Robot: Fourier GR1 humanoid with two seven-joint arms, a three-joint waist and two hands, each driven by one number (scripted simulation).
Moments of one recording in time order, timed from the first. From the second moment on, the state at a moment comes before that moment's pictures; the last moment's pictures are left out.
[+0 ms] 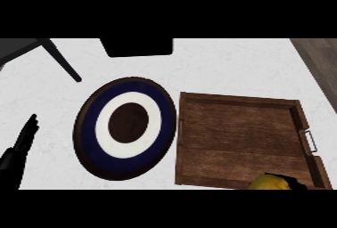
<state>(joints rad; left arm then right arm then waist) 0.18 0.35 0.11 -1.53 -0.13 0.07 -0.14 0.56 -0.01 0.58 -2.20 1.50 -0.62 0.62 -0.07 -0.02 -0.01</state>
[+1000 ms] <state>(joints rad) 0.07 0.33 0.05 -1.53 -0.15 0.03 -0.12 0.27 -0.17 0.91 -2.20 1.69 -0.39 1.07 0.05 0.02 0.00</state>
